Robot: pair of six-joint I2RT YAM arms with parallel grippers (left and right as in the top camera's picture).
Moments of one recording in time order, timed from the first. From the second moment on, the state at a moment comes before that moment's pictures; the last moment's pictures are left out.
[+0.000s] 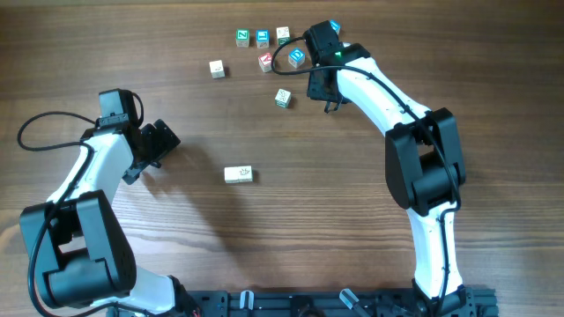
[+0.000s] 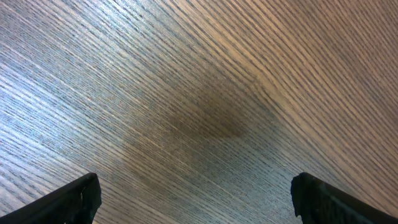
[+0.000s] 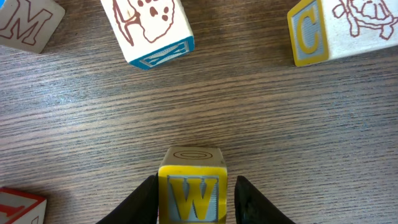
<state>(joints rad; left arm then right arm) 0.21 1.70 0.97 -0.56 -0.03 -0.51 0.41 2.31 1.85 -0.80 0.19 0.53</state>
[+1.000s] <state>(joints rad) 0.21 1.70 0.97 -0.56 -0.03 -0.51 0.61 2.17 1.84 -1.20 -0.10 0.42</state>
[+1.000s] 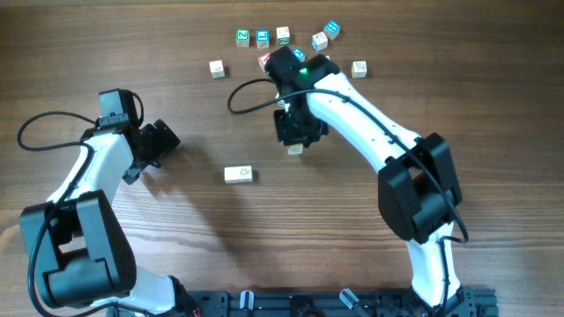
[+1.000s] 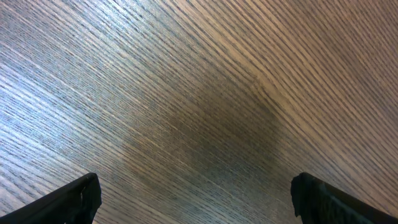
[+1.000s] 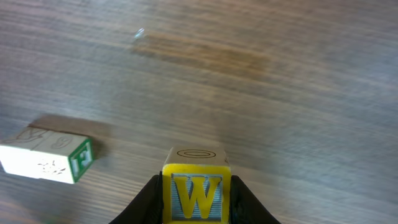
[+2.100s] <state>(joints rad) 0.21 1.70 0.97 -0.56 -0.03 -0.51 0.76 2.17 1.69 -0.98 -0.10 0.52</state>
